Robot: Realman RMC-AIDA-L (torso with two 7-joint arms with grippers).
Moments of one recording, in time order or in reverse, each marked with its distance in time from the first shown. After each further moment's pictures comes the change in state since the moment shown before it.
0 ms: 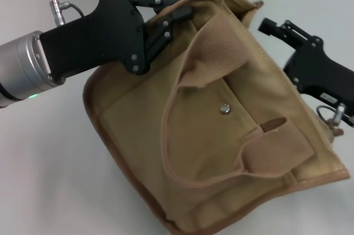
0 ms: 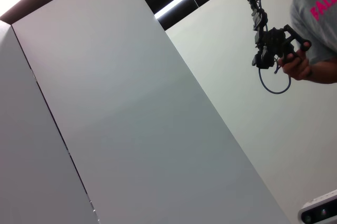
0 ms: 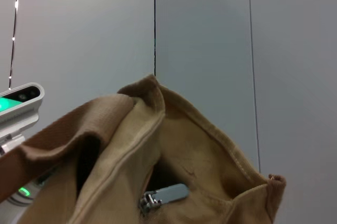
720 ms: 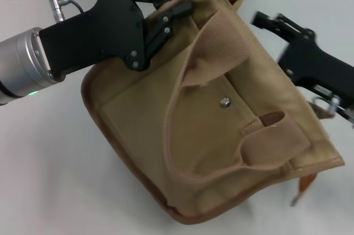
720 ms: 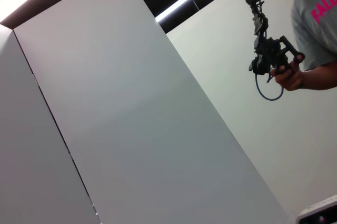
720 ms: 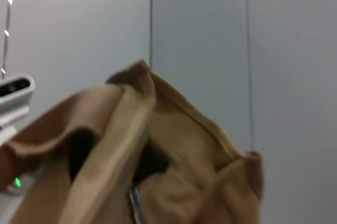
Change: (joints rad) left arm -0.006 0.001 -0.002 0.000 -0.009 0.002 0.001; right arm 0.016 -0.006 0.003 0.002 -0.003 0.027 0.008
